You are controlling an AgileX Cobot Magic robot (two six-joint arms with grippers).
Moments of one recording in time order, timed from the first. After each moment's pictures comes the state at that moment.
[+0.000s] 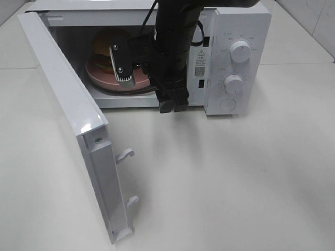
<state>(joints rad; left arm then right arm) 0.06 0.00 -0.50 -0.09 1.04 0.18 0.66 2.13 -1.77 -0.11 0.93 -1.08</state>
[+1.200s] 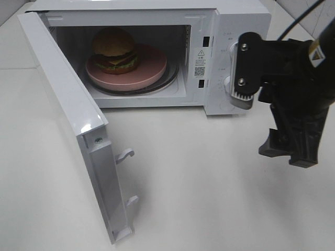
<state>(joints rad) 0.06 0.00 -0.50 -0.09 1.04 0.18 0.55 1.35 -0.89 -0.19 0.75 -0.65</state>
